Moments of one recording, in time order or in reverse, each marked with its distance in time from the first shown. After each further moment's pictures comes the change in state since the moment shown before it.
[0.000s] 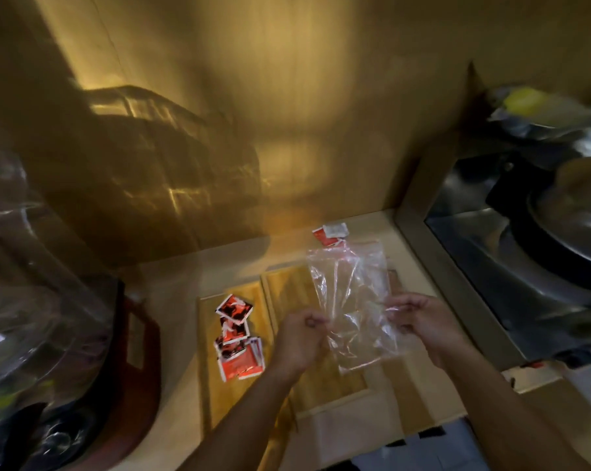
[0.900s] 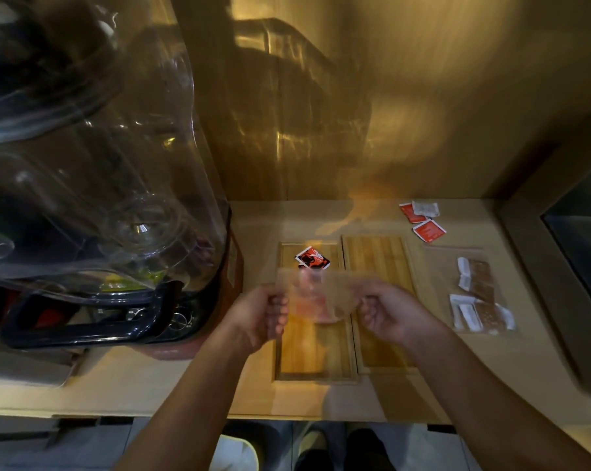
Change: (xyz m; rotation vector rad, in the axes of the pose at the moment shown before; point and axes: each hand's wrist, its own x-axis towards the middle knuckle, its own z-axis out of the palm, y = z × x) left_hand -0.069 -0.023 -0.149 -0.468 0.206 -0.505; right_hand -0.036 -0.002 0.159 0.252 -0.386 0.454
